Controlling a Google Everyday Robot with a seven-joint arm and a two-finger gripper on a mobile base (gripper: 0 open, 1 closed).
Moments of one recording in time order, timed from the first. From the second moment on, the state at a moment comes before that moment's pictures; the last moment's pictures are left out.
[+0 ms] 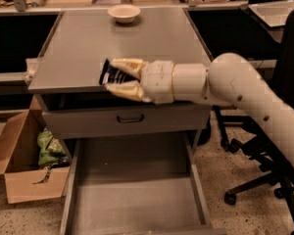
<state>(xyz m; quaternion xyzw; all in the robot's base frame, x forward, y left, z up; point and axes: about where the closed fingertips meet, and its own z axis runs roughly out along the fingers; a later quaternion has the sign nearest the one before) 0.538 0.064 0.904 -0.60 0.47 0.26 0.59</state>
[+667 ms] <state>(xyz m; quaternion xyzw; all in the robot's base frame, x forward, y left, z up) 0.640 0.056 0.933 -0.56 0.53 0.25 0.58</state>
